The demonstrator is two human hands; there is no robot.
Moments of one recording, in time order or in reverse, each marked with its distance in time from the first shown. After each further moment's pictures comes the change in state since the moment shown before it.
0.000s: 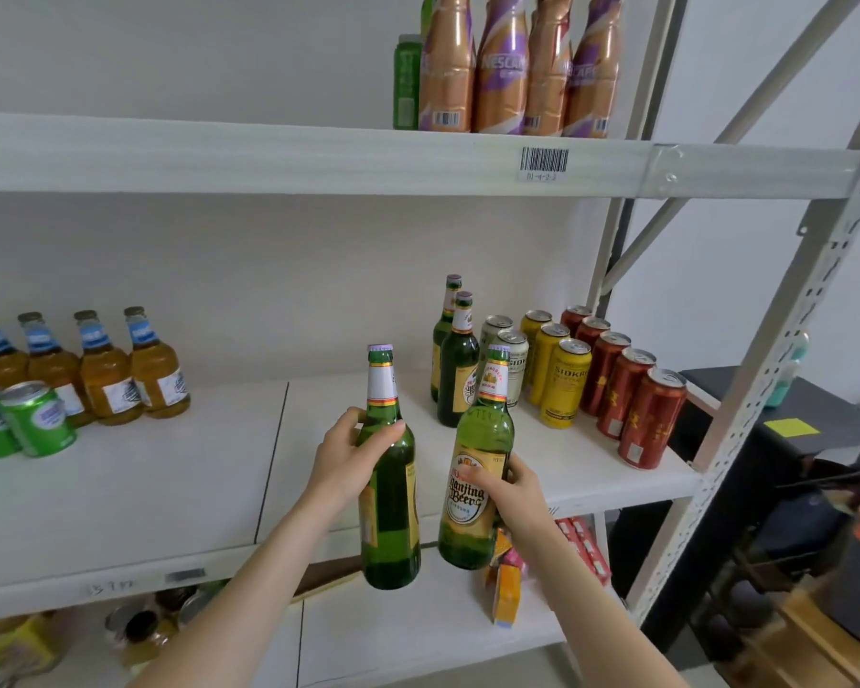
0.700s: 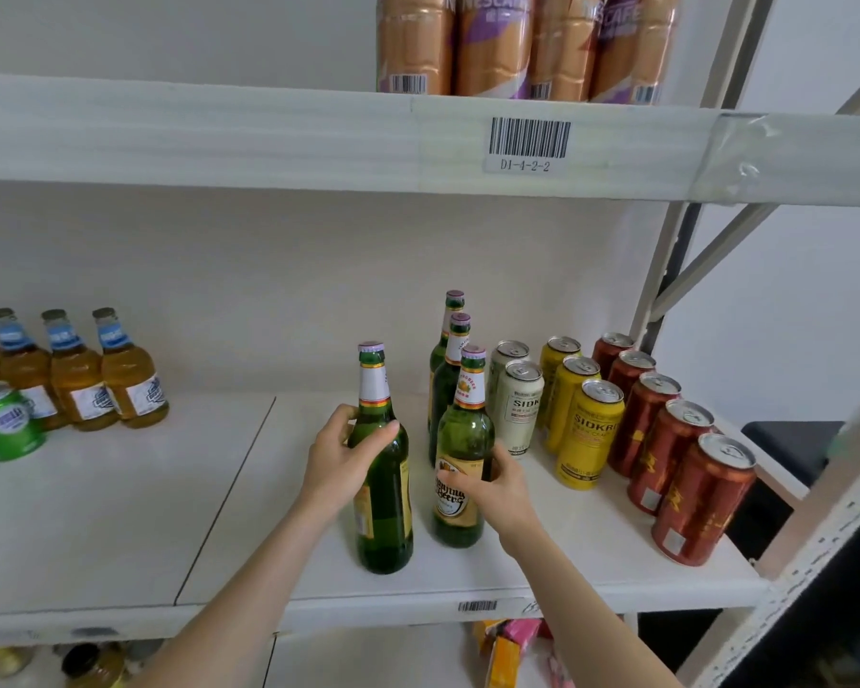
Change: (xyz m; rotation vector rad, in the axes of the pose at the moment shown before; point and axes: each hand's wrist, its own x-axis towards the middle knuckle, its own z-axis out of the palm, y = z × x) left_hand 0.104 -0.017 0.059 -0.031 0.212 0.029; right_hand 0.148 0.002 -0.030 -0.093 -0.153 -0.092
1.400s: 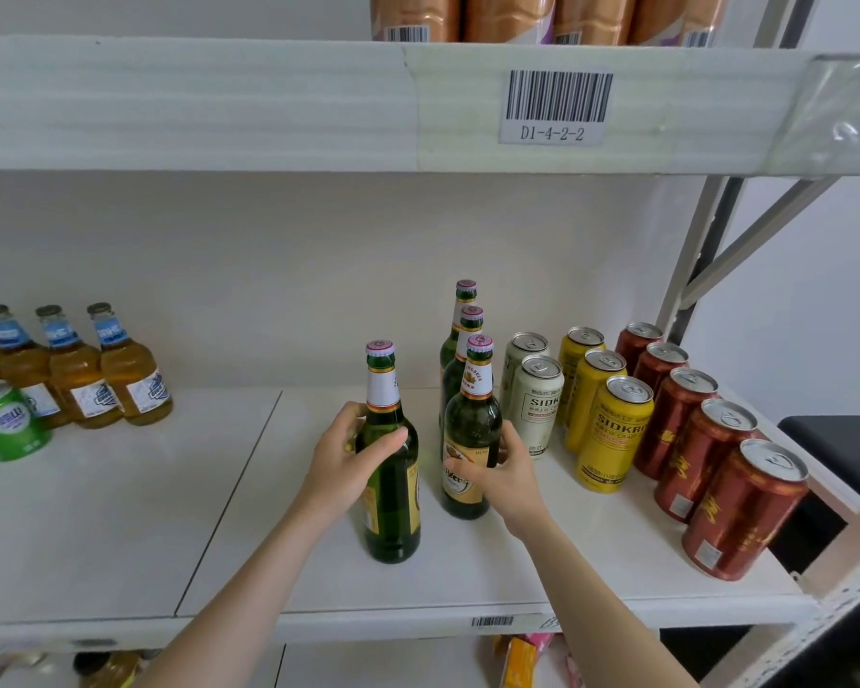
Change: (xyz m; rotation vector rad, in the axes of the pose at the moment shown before) left_hand 0.016 -0.007 -0.005 -0.028 -0.108 0.092; right_hand 0.043 0.008 0.005 -0.048 0.010 -0.077
